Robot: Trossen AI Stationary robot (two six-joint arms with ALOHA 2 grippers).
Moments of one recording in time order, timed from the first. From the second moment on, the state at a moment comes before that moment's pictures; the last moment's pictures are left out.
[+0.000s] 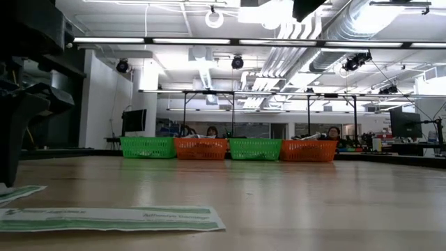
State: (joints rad) left arm -0.74 1.74 0.80 -0.26 -0.21 -0.67; right arm 0.13 1.52 1.72 -1.36 0.51 0.64
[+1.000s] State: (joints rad) left arm -0.73 1.75 0.82 -0.29 -0.17 -0.68; right arm 0.12 1.52 1.72 -1.40 0.50 0.58
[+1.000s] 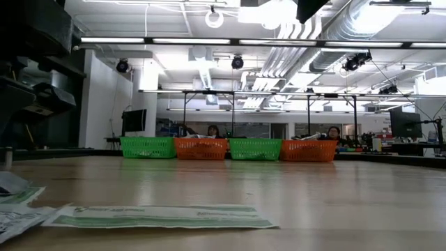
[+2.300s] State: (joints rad) left arm -0.68 1.74 1.11 -0.79 -0.29 -0.66; right arm 0.44 1.72 1.72 -1.04 0.48 0.68
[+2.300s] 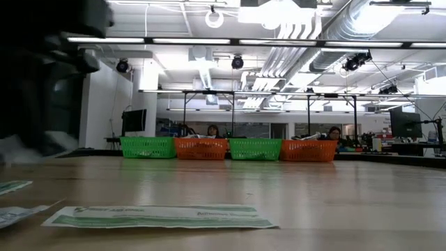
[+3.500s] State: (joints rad) left arm 0.37 1.58 1.11 -0.28 -0.28 0.08; right arm 0.37 1.54 1.72 -1.01 0.83 0.69
